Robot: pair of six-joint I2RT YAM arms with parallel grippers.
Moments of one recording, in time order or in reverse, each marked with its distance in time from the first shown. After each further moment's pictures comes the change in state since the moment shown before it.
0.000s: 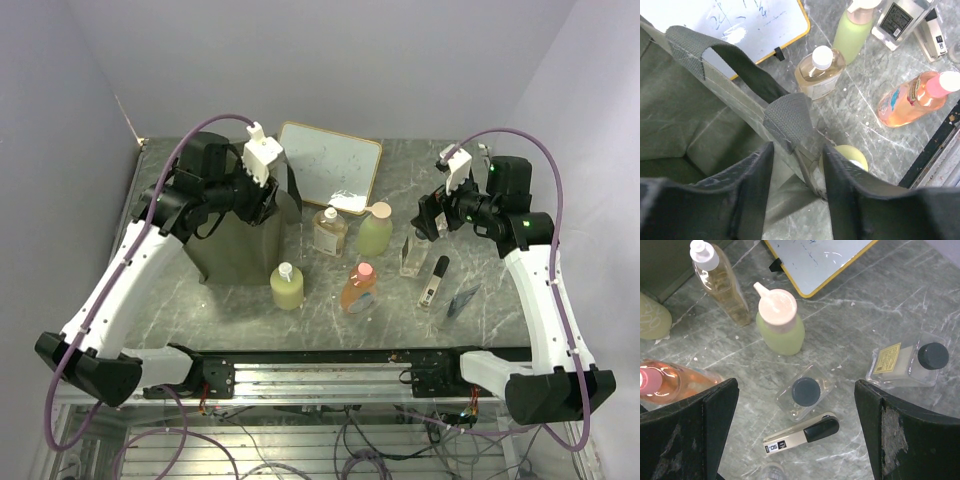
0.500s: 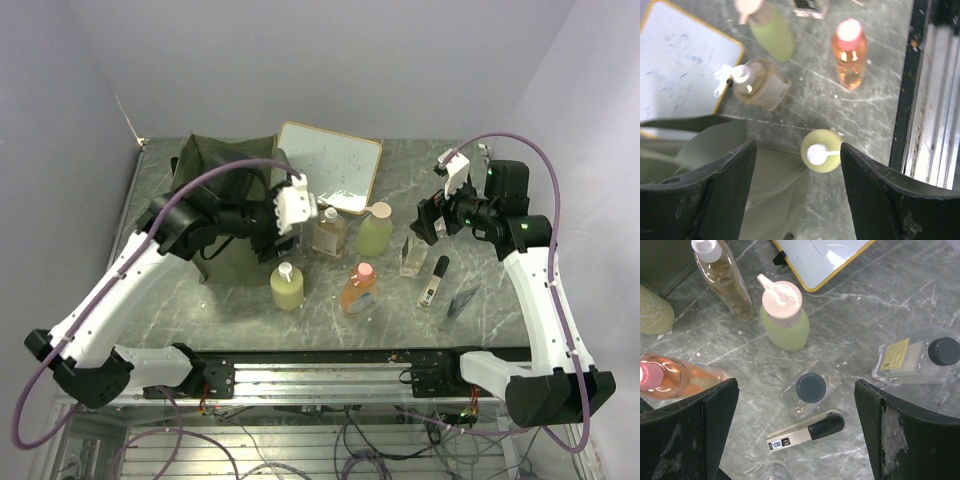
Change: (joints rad) left arm -0.208 -0.054 0.079 -0.177 0.074 0.333; right arm 0.002 -0.012 -0.033 -0.002 -0.005 0.000
